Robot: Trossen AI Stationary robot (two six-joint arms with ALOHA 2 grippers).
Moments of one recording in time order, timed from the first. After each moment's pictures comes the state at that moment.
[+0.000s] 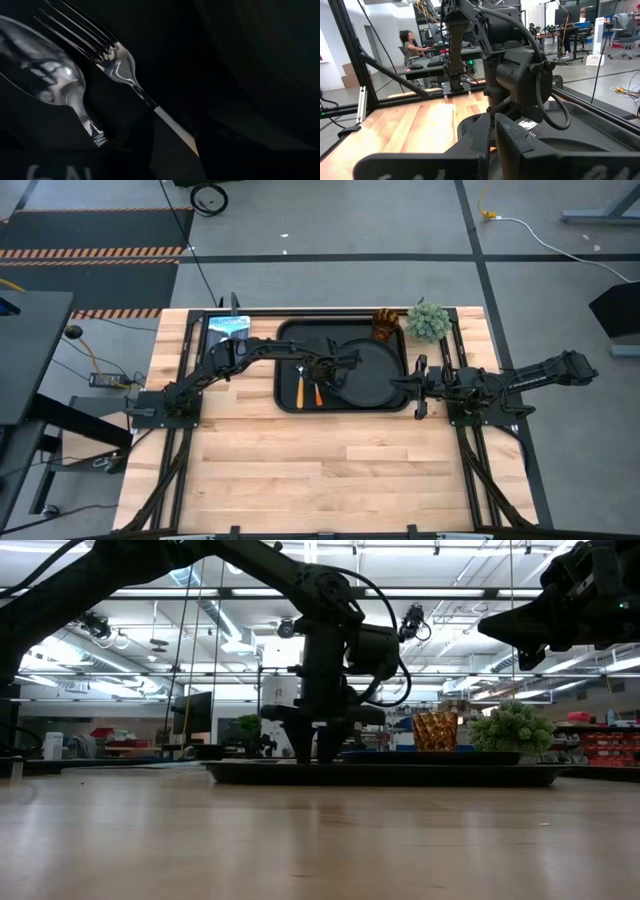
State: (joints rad) left arm 0.20 2.37 1.94 -1.15 -0.08 -0.79; right arm 0.12 0.43 0.01 0.46 0.29 0.09
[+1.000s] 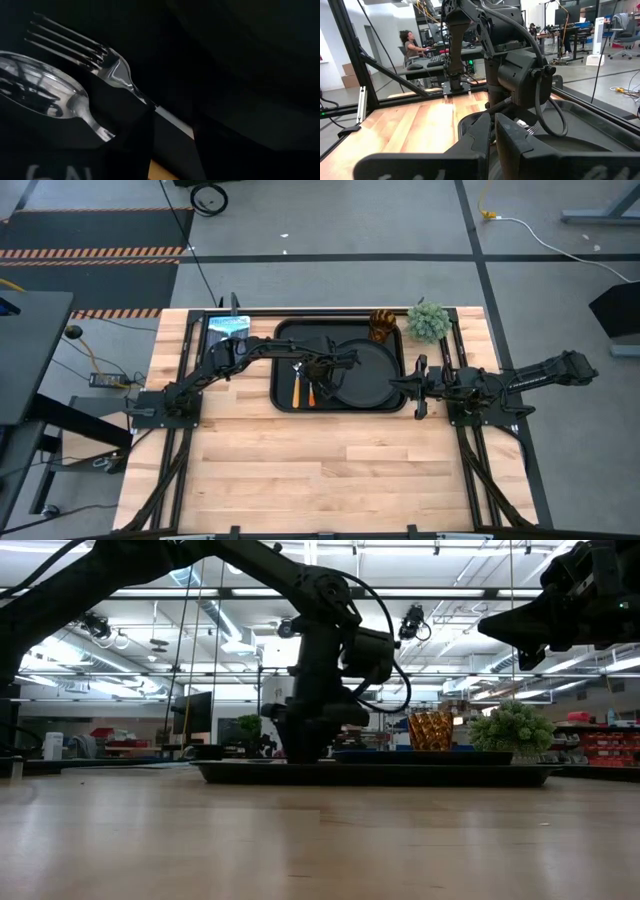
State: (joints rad) left arm 0.20 2.36 1.94 -1.22 -0.07 -0.54; right arm 0.12 0.43 0.01 0.46 0.29 0.09
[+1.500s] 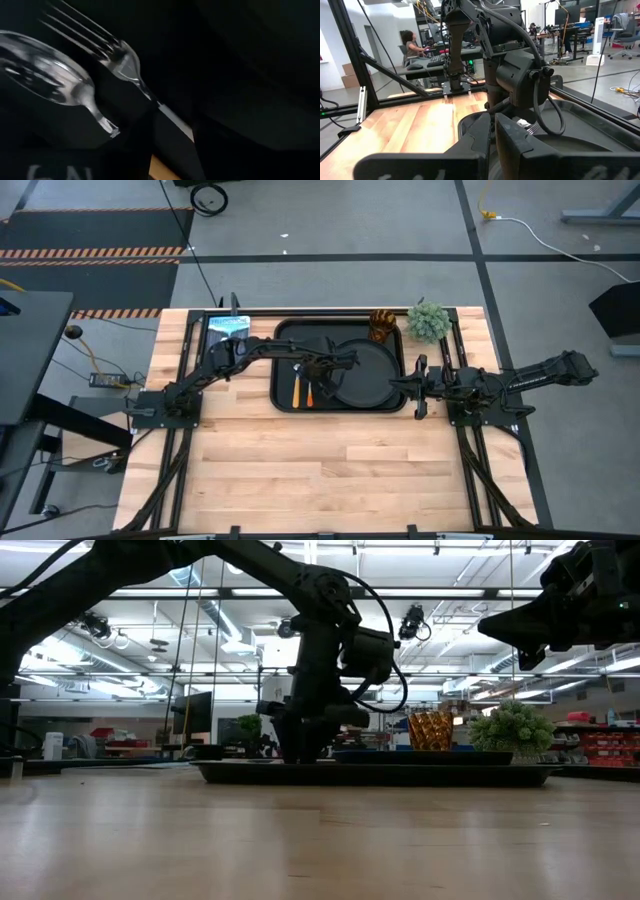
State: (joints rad) left arm 0.20 2.36 1.94 -1.23 -0.08 -0.62; right arm 0.12 0.43 0.01 0.46 0.29 0.09
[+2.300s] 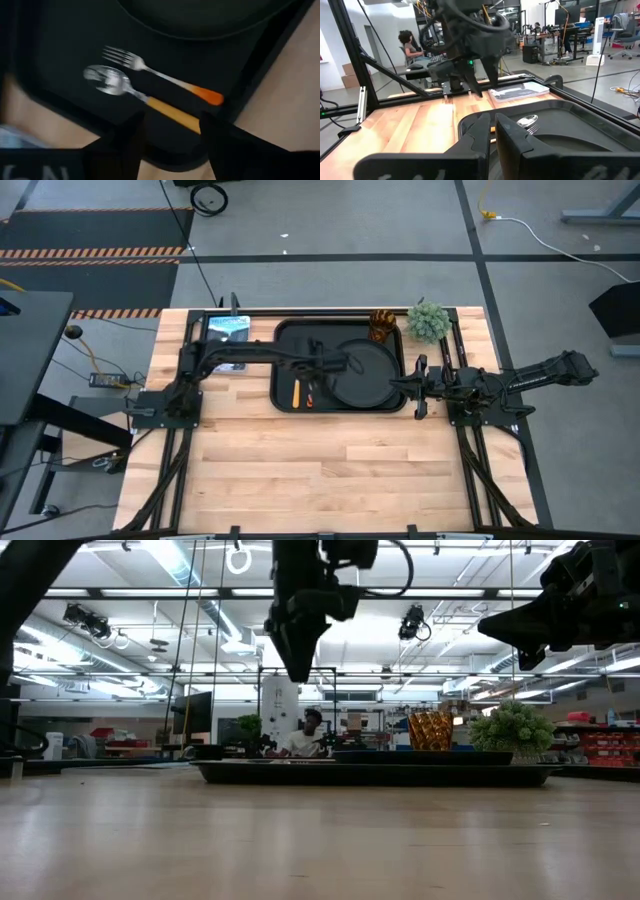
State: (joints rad) left arm 0.08 2.07 1.94 -1.31 -0.24 -0.30; right arm 0.12 0.42 0.01 0.46 0.29 0.09
